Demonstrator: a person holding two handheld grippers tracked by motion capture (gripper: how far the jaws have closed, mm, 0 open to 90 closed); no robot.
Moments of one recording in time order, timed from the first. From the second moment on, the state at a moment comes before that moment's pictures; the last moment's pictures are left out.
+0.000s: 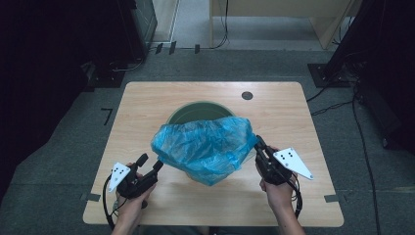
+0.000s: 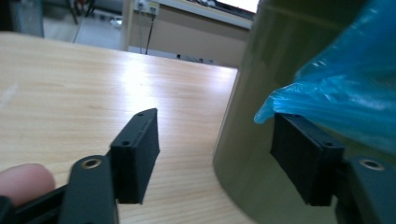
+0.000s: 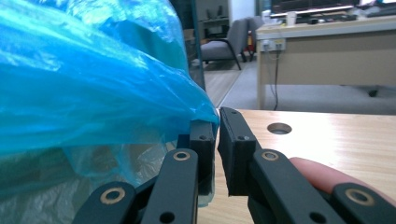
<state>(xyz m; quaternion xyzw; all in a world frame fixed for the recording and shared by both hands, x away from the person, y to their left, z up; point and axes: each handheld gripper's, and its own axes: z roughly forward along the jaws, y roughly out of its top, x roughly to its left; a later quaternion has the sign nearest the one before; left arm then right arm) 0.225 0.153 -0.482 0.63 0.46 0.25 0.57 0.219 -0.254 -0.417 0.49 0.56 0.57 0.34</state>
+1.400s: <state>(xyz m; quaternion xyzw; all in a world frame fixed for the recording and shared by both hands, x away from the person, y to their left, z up) 0.174 0.131 -0.439 0.58 0.31 0.36 0.66 0.217 -0.250 -0.409 0.51 0.54 0.57 0.35</state>
